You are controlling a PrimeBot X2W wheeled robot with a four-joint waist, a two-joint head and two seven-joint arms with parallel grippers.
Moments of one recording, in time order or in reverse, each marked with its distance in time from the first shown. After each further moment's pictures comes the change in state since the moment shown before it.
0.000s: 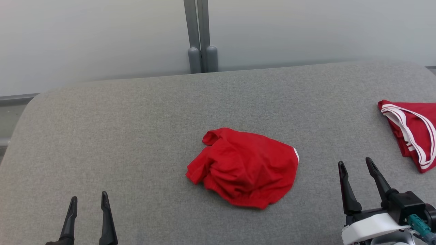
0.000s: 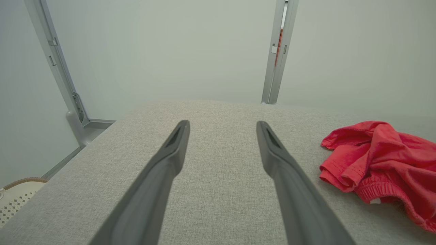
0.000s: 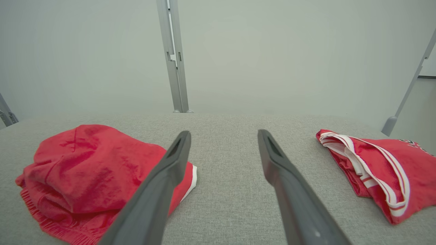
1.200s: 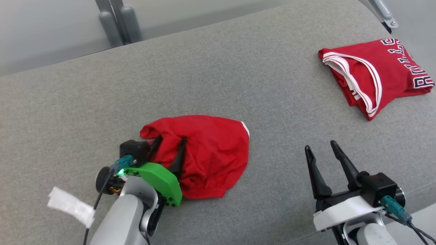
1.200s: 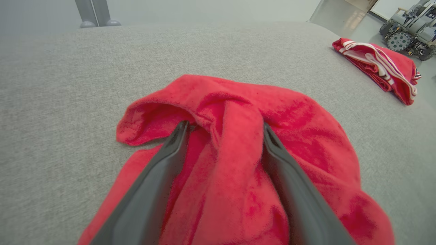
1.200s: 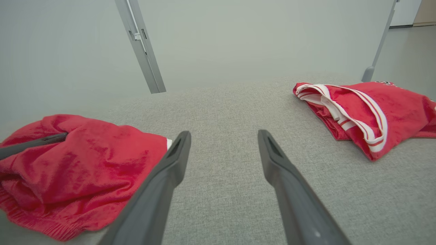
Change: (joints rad) left arm -0.582 0.035 -0.414 0.492 -0.247 -0.065 0.256; right arm -0.117 0.016 0.154 0.042 0.093 0.000 0.000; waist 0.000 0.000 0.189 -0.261
